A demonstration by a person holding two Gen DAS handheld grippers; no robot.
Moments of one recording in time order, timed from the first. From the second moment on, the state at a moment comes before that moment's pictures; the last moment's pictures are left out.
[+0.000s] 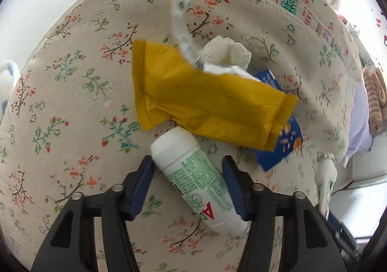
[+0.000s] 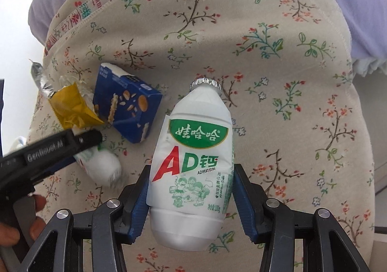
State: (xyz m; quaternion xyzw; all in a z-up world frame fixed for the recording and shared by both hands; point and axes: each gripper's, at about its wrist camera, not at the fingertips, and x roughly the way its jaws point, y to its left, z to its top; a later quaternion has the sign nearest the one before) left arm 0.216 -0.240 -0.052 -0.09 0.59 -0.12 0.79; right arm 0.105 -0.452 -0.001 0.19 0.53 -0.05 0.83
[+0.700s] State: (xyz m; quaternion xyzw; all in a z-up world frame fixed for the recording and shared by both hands) left arm 0.186 -0.118 -0.029 -0.13 0.57 -0.16 0.80; right arm 0.120 -0.382 0.020 0.19 0.52 0.00 0.84
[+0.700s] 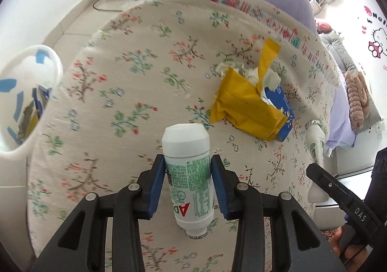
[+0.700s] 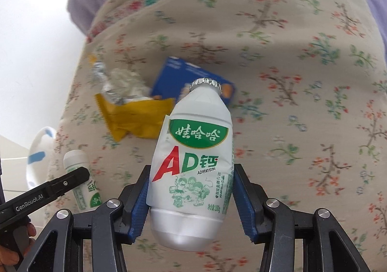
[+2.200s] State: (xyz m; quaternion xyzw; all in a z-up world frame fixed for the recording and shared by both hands) left arm 0.218 0.122 0.005 -0.11 0.44 -0.01 0.89; right arm 0.211 -0.119 0.010 0.14 0.52 0.18 0.82
